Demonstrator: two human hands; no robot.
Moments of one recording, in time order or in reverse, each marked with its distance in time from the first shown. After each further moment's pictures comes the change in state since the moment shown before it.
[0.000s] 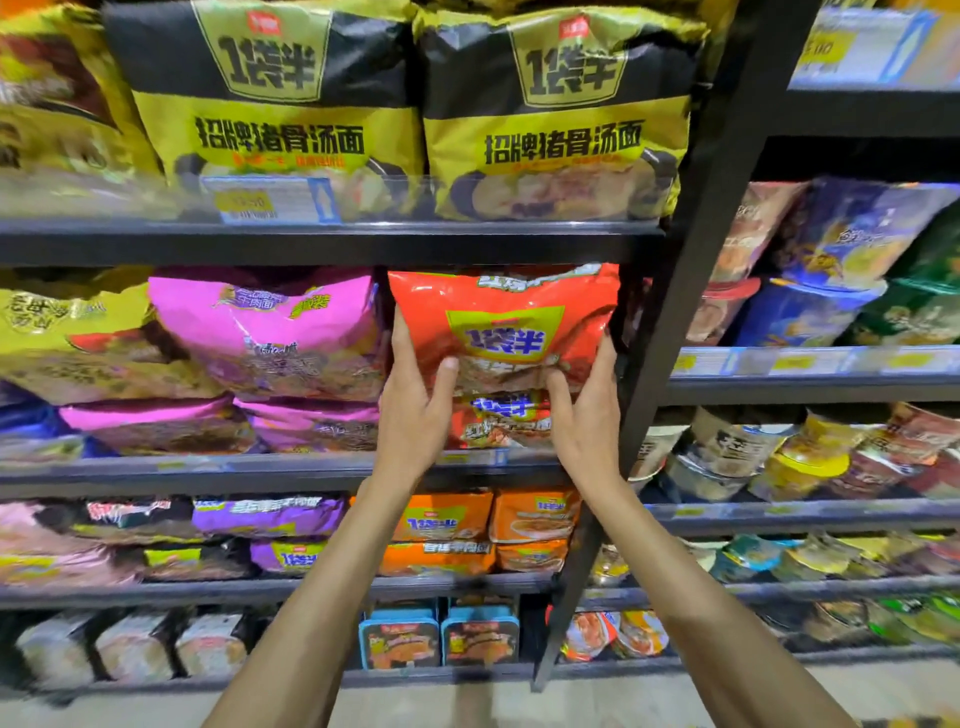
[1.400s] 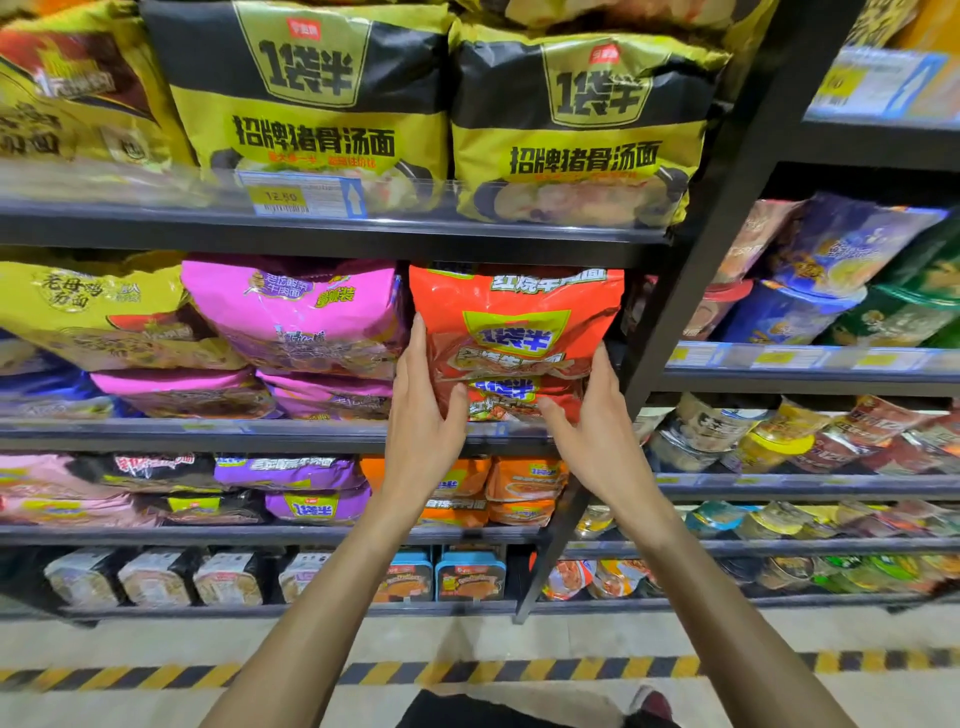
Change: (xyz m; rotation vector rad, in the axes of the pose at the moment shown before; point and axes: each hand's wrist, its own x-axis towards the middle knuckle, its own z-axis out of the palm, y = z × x) left_hand -0.033 0.035 -0.031 -0.021 -0.112 -0.168; right_hand -0.028 -0.045 -0.048 -0.229 -0.334 0.085
